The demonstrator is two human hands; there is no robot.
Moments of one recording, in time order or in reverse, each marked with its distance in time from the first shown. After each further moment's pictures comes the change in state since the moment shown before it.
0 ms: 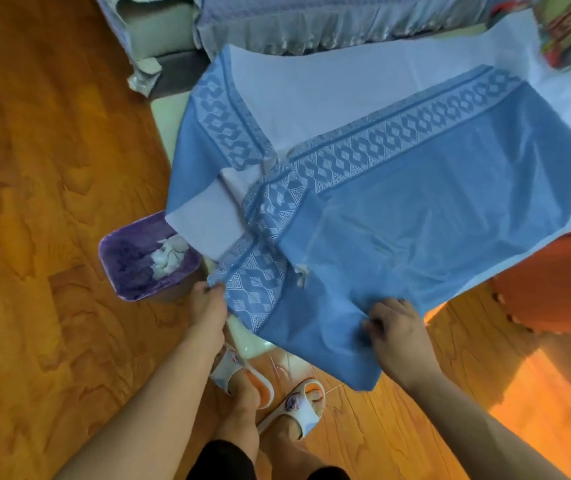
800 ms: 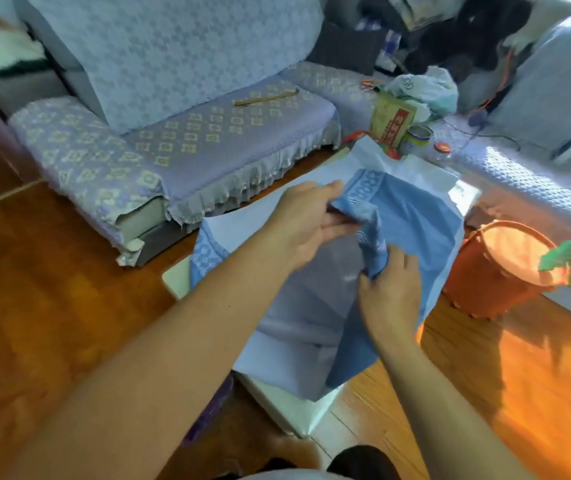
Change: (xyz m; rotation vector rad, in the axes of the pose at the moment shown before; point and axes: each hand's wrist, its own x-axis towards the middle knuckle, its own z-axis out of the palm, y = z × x) left_hand -0.306 0.399 -0.024 -0.006 -1.151 0.361; right_hand 0.010 -0.252 -0.235 0.299 0.793 0.576
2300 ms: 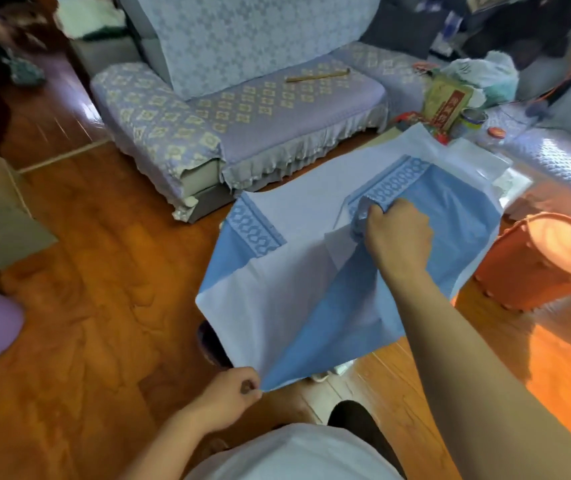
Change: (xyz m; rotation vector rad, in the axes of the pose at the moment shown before) left_hand -0.277 -0.240 -0.274 1.173 0.004 -0.346; right_hand -0.095 -0.094 -0.017 -0.120 -0.126 0.028
